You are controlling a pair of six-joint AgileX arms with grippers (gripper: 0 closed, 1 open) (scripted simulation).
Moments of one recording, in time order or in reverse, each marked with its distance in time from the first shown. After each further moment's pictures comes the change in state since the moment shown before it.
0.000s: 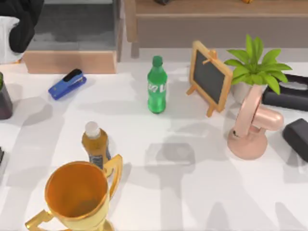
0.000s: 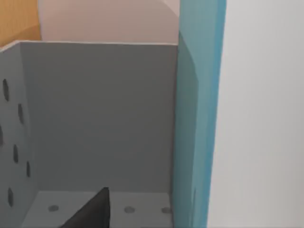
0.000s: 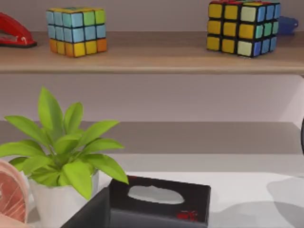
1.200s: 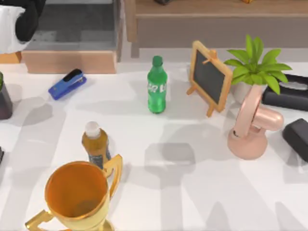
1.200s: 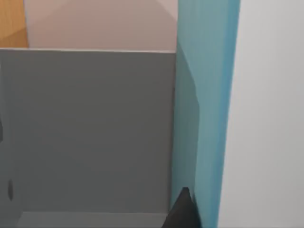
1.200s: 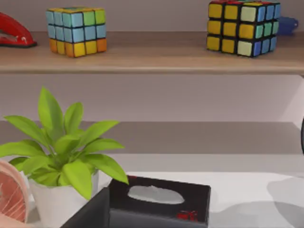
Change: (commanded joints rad) left arm 0.006 0.083 0.116 -0.033 0.007 0.000; right arm 0.000 0.000 0.000 0.000 0.000 0.000
